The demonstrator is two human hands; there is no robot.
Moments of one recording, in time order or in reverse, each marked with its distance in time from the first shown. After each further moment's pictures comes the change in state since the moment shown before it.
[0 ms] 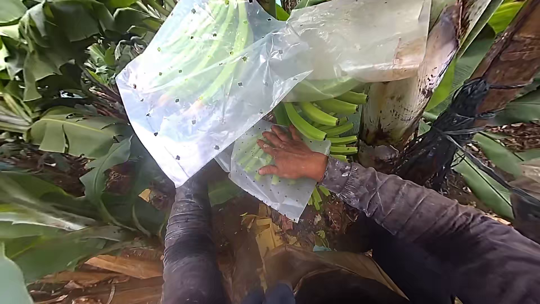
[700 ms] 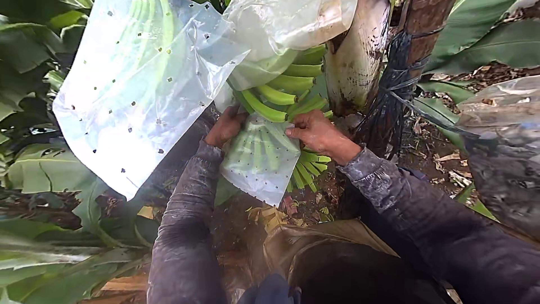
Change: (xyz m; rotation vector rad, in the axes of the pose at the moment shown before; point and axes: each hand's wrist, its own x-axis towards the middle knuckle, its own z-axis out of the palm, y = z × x) left_hand 0.091 -0.040 0.084 0.425 -0.621 0.488; right_hand -0.098 0.073 -0.006 0.941 0.368 0.429
